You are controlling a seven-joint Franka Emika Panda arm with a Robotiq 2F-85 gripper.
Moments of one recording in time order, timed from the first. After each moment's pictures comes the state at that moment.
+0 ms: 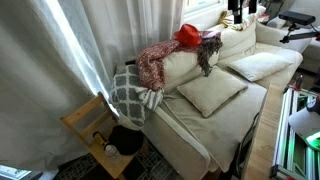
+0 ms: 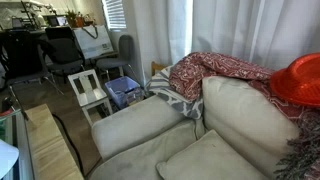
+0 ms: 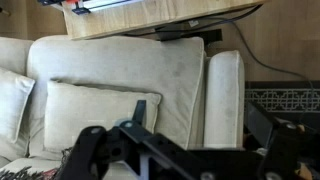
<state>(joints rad) -0.02 -0.41 0.10 -2.24 -0.01 1.54 0.25</state>
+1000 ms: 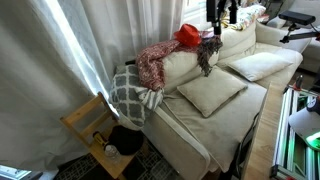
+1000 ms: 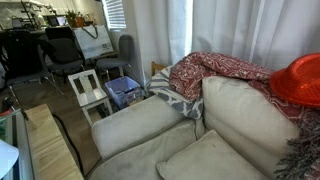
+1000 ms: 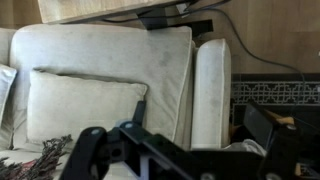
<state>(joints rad) 0.02 -0.27 0.16 -2.18 0.02 1.65 0.34</state>
